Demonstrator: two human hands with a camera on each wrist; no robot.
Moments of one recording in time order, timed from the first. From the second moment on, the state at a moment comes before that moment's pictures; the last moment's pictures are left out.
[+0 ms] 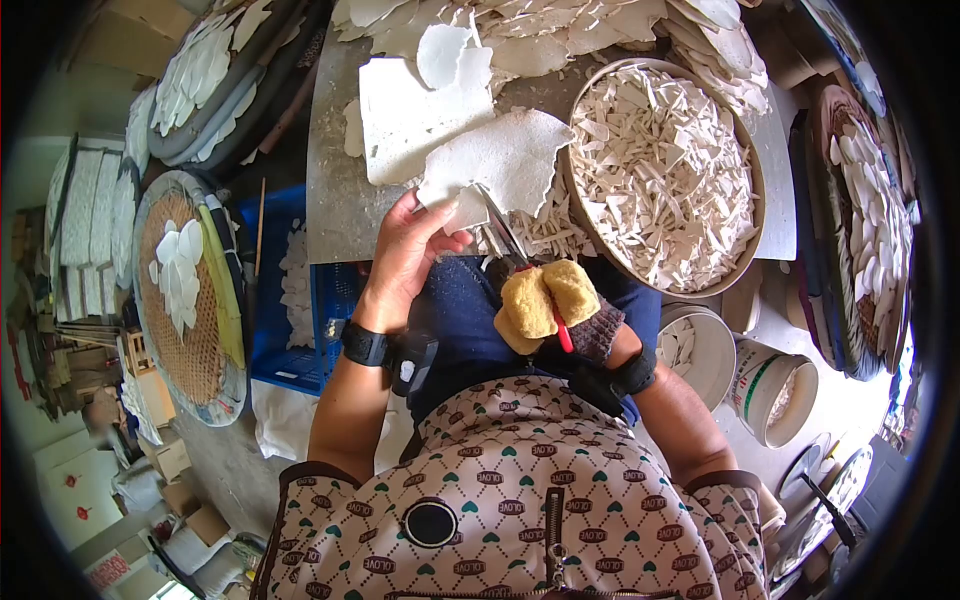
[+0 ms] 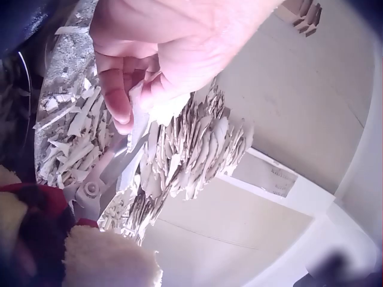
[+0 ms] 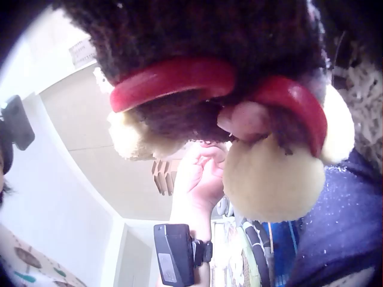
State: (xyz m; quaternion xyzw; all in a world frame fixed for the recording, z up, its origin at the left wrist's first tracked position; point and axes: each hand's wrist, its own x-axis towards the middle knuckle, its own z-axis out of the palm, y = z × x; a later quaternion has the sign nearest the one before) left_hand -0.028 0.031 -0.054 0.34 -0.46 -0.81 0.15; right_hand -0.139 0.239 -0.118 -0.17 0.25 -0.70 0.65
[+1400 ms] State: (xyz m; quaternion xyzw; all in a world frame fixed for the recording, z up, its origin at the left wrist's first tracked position) left_hand -0.060 0.045 -0.037 0.31 -0.56 -0.74 0.19; right_hand -0.134 0.243 -0.089 -0.23 0.33 -0.68 0.61
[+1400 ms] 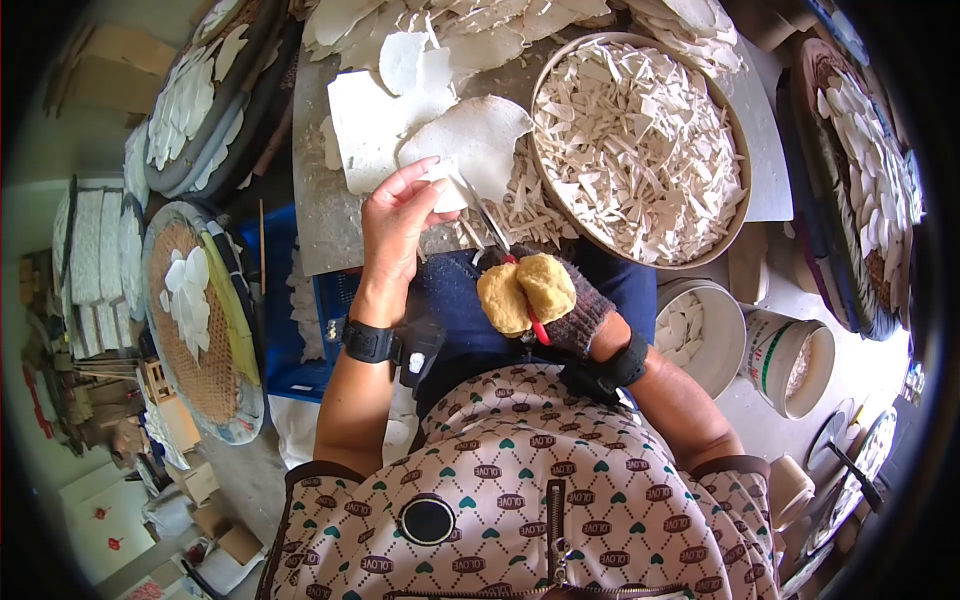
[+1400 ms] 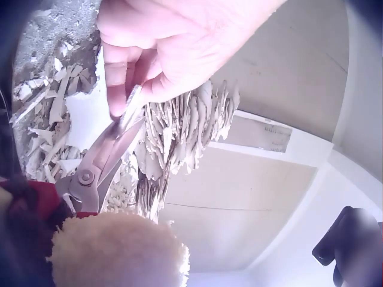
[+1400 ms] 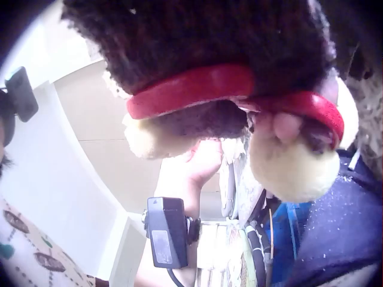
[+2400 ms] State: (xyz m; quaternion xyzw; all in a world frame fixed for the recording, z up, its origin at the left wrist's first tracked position) left_hand -0.026 0.056 -0.049 0.32 -0.50 -0.74 0.32; right_hand -0.123 0.225 -0.100 -0.46 0.49 -0.58 0.45
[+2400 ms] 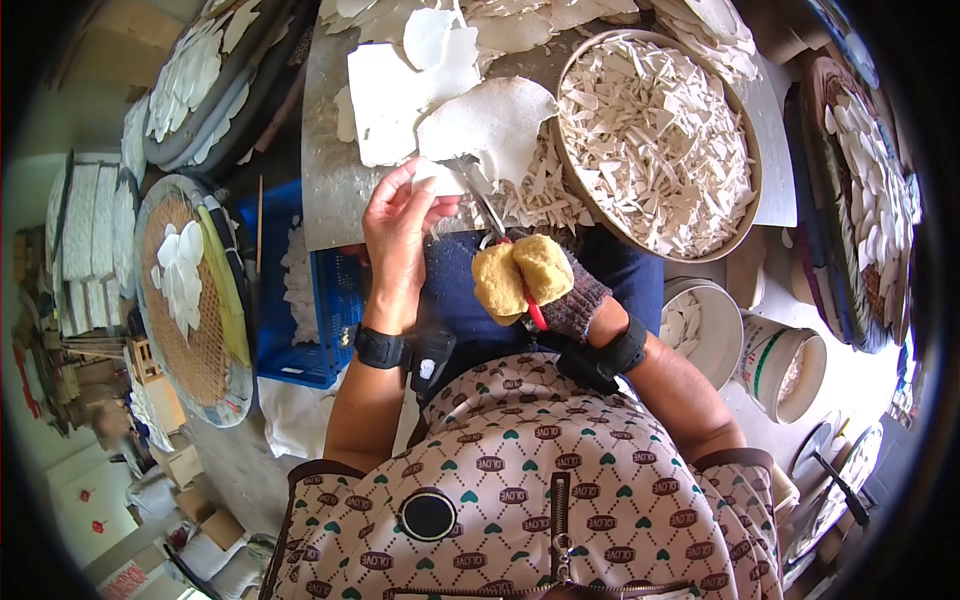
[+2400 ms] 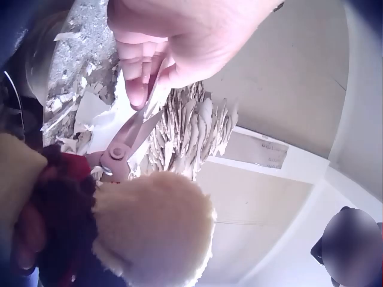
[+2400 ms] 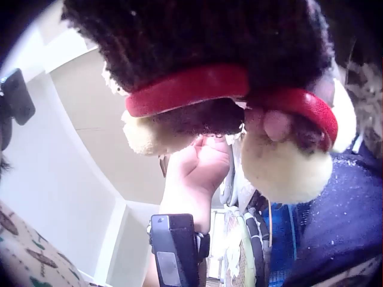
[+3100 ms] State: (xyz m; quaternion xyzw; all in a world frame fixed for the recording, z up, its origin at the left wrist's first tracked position) left_hand 0.092 -0.040 -0.019 0.44 -0.81 -0.20 0.34; right_hand -0.107 0.232 -0.087 -0.44 0.47 -0.55 0.54
